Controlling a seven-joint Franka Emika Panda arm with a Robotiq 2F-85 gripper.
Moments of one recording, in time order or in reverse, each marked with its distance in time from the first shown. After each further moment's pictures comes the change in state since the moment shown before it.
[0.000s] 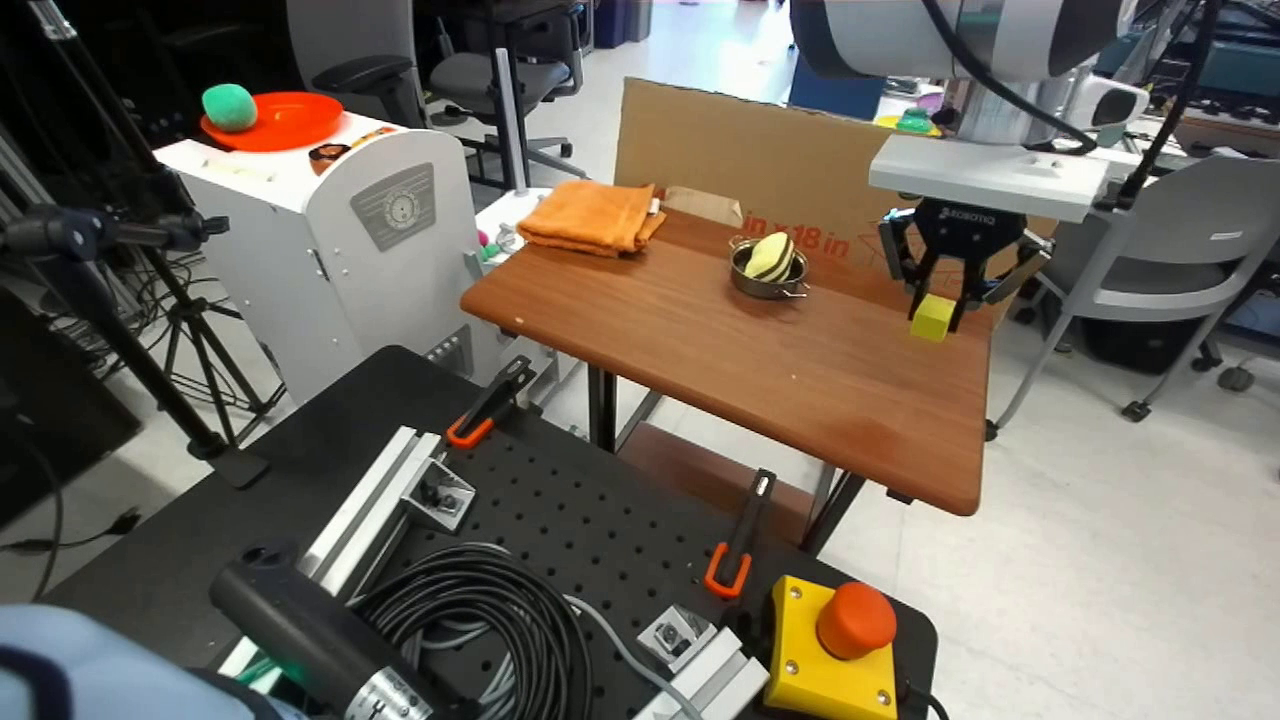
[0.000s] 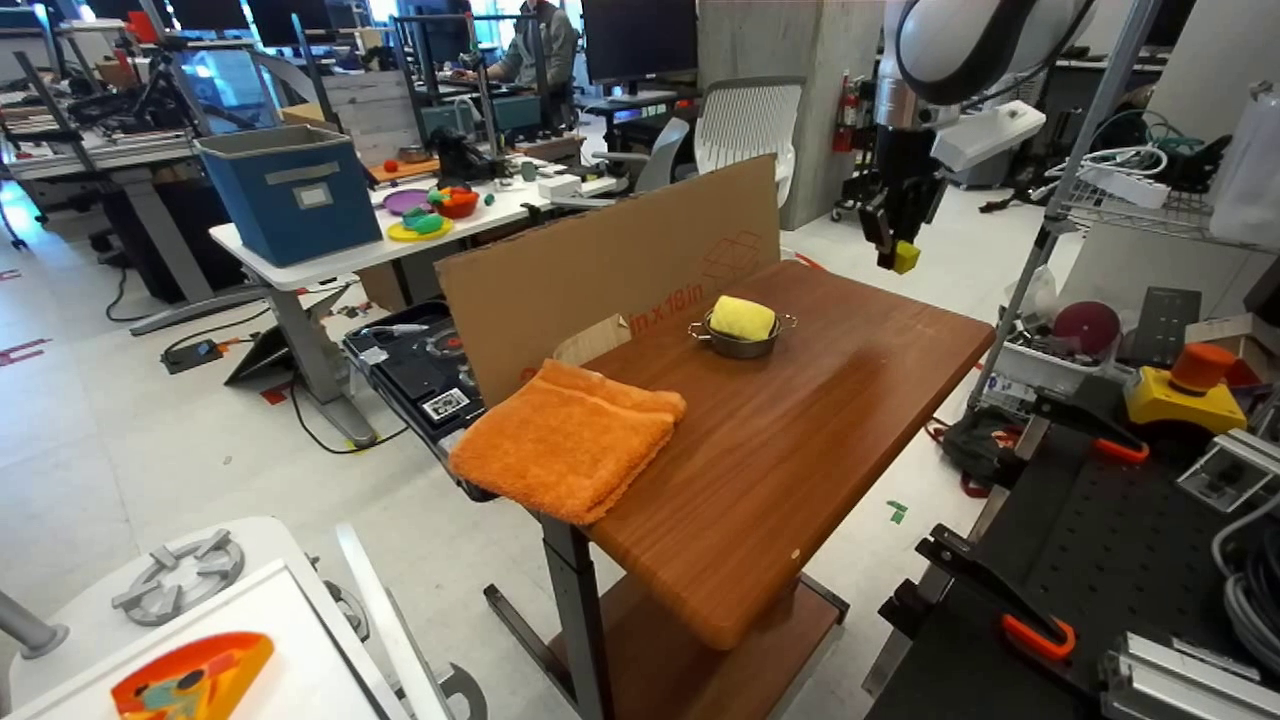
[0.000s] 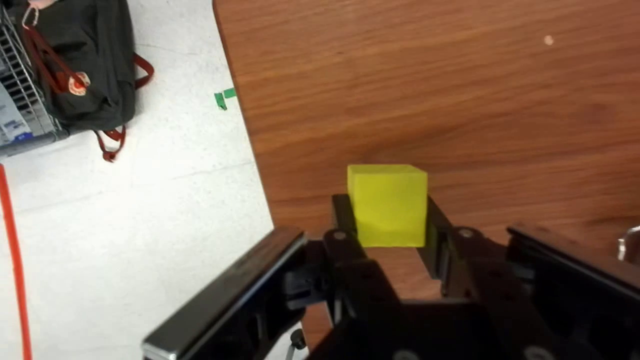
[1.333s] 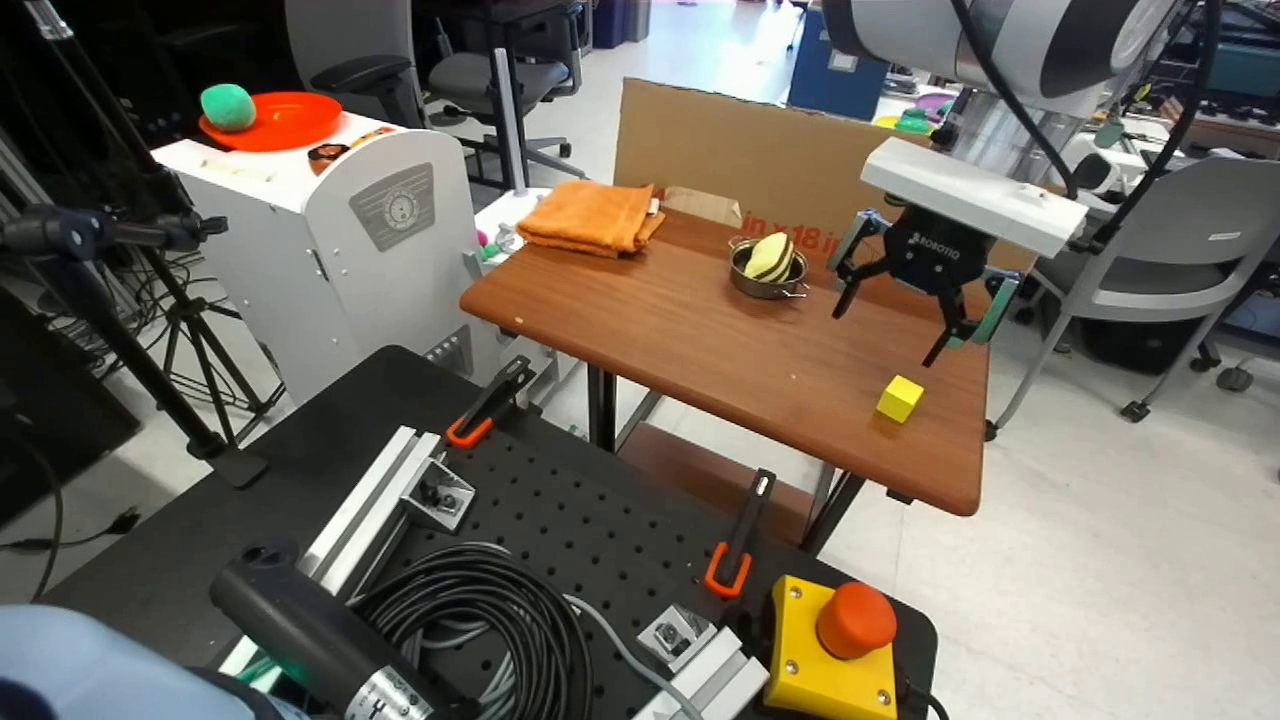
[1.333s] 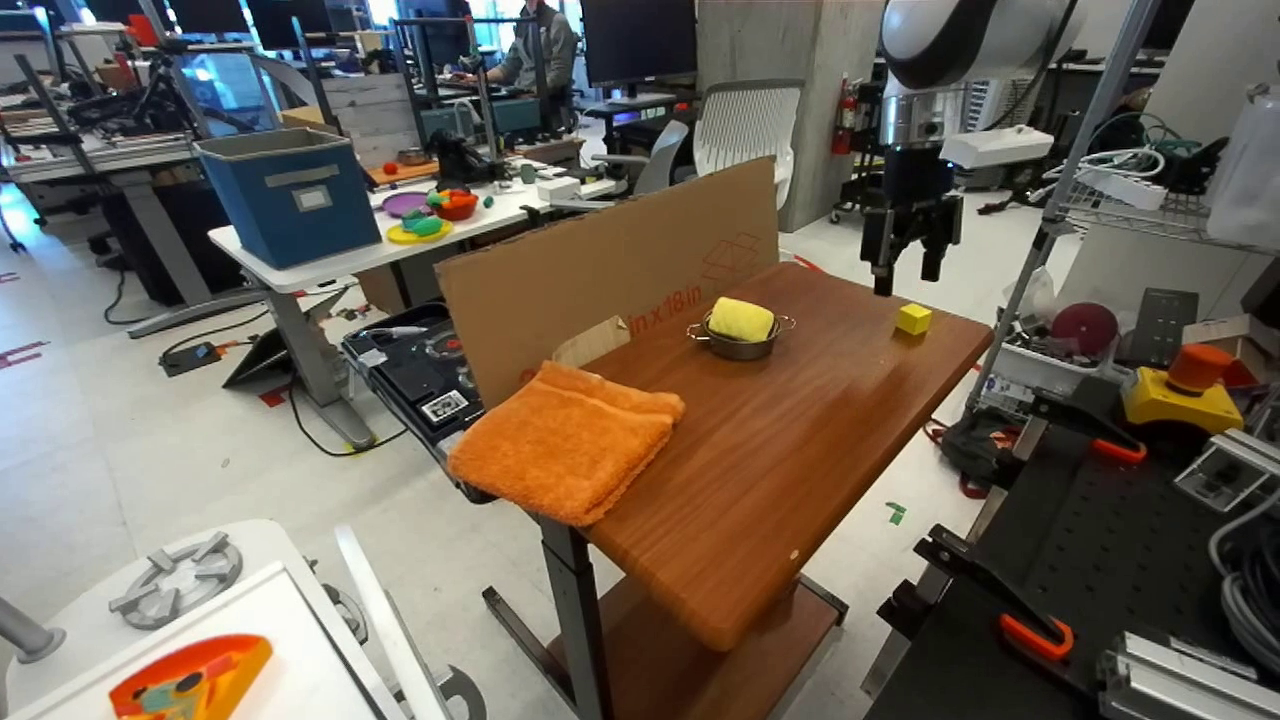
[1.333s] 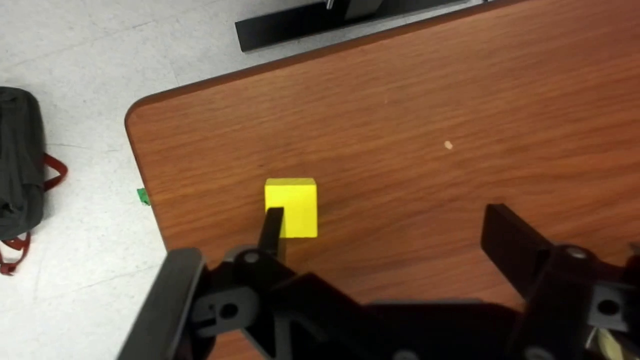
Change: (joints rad) arm -0.115 0.027 0.112 0.044 0.194 -0.235 -0.127
